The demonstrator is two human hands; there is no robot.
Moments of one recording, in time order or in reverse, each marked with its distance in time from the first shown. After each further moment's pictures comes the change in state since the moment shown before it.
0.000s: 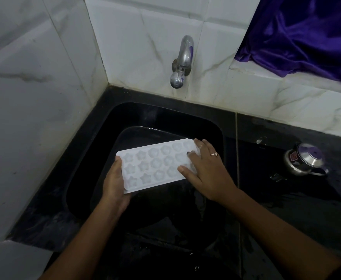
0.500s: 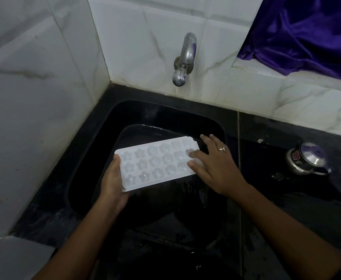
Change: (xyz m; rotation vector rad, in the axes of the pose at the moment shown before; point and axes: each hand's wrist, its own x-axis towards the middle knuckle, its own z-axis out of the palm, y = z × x) left_hand -0.011 0.006 0.002 0.044 0.029 0.064; right_hand 0.001 0.014 -0.010 -0.020 0.031 -0.027
